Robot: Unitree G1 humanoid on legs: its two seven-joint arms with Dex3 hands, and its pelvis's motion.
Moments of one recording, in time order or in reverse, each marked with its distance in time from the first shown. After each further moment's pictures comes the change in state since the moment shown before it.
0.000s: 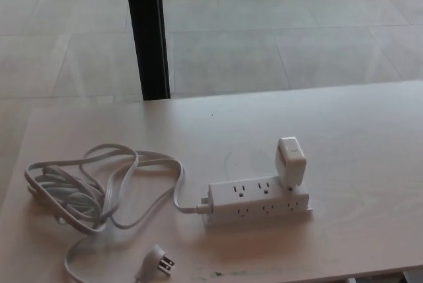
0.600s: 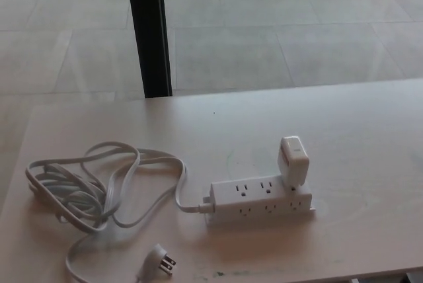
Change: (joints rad) left_arm 0.008 0.009 0.066 0.044 -0.081 0.000 -0.066; right_arm -0.518 -0.199 0.173 -0.402 0.049 0.134 0.126
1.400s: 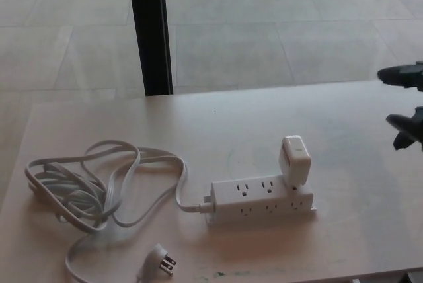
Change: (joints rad) left_arm -0.022 0.005 -0.025 0.026 -0.020 -0.001 -0.008; right_arm -0.173 0.113 0.470 -0.136 -0.084 0.123 0.221
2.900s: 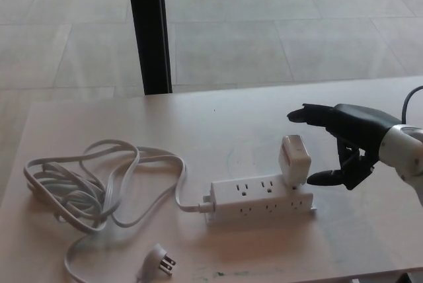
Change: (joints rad) left_arm -0.020 0.002 -0.046 -0.005 -0.008 -0.001 0.003; right_arm -0.171 0.088 0.422 0.100 -0.510 -0.148 -0.034
